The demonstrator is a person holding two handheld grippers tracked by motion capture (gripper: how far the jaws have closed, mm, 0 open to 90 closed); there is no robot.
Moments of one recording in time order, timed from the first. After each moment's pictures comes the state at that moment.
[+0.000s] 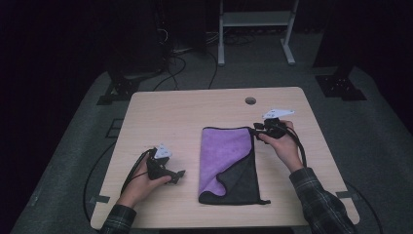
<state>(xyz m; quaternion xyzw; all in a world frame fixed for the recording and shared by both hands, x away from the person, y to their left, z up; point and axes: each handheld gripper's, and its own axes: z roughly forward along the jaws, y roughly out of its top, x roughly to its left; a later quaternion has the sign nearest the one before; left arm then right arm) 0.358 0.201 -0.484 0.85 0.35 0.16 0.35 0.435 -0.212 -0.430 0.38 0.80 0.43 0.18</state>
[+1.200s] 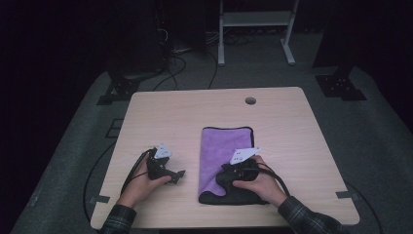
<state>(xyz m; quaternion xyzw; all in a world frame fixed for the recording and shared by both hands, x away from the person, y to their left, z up) 0.358 0.201 -0.484 0.85 0.35 0.16 0.35 0.332 -0.117 -0.464 0.22 0.87 0.43 0.05</state>
